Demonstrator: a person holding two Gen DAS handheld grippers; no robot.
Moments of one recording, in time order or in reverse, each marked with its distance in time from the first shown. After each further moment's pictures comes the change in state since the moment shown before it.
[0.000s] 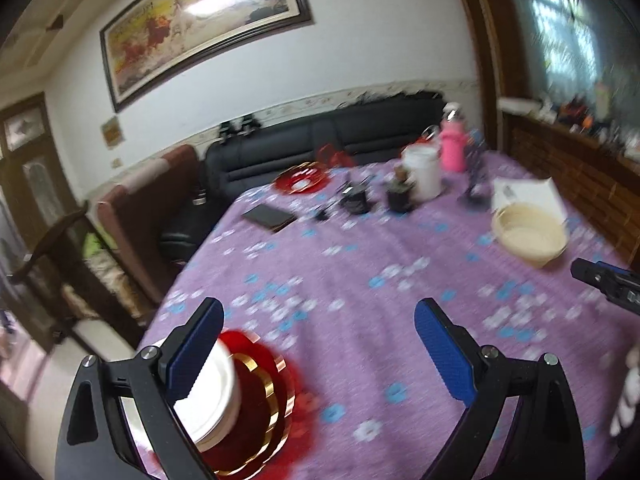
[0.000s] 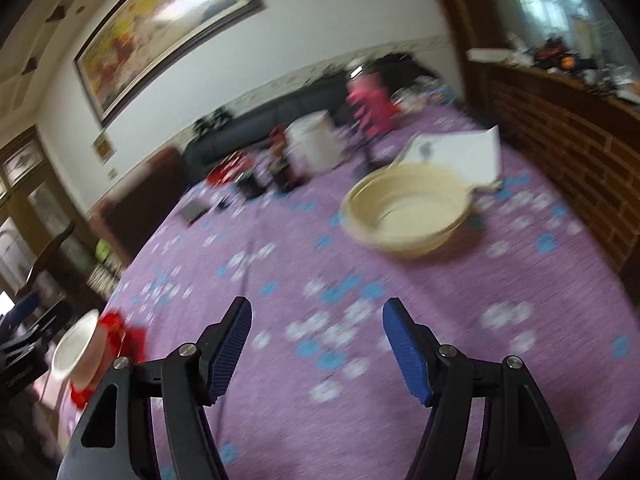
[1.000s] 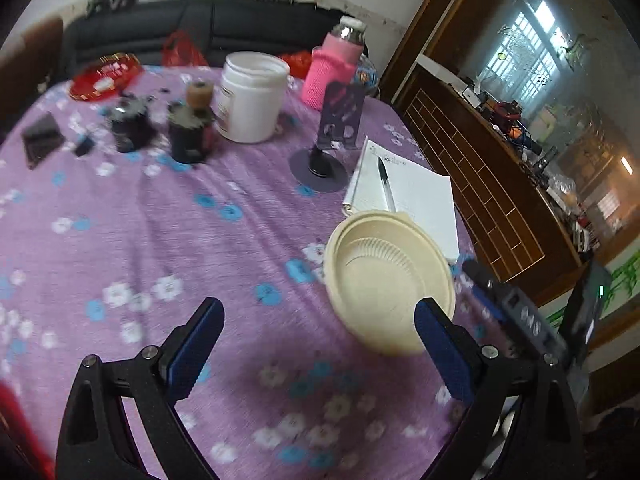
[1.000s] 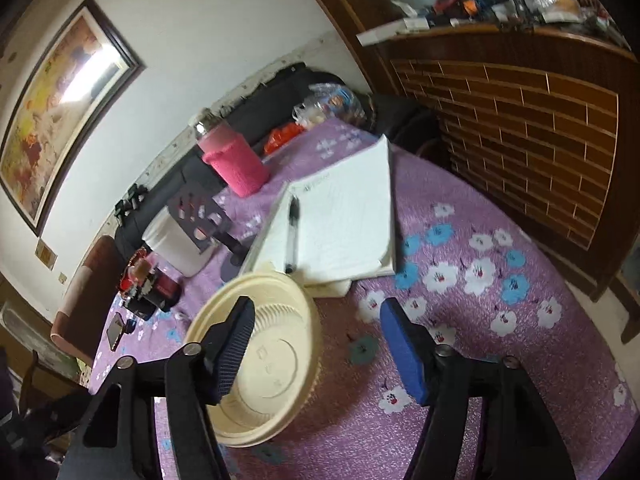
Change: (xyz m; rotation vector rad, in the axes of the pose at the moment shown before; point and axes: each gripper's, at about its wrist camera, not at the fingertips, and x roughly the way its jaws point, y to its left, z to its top) left arm 0.205 -0.159 0.073 -0.206 0.414 -0.553; right arm 0.110 -0.144 0.073 0.325 0.000 -0.102
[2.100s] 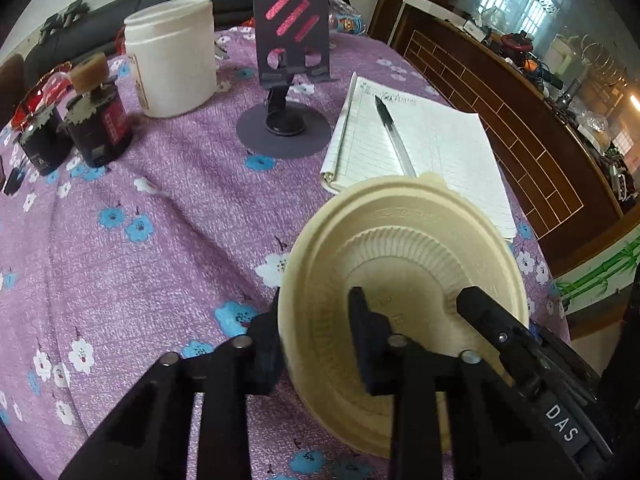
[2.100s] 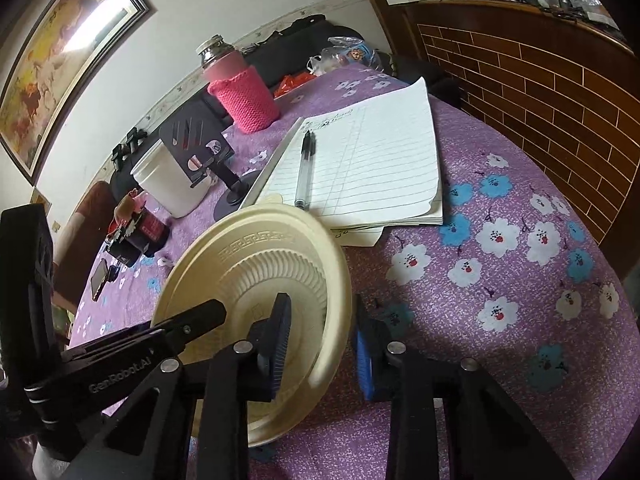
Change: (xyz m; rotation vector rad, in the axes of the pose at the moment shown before) left arm 0.110 -0.038 0.009 0.150 0.140 0.088; right arm 0.041 0.018 -0.019 -0.105 0.146 -0.014
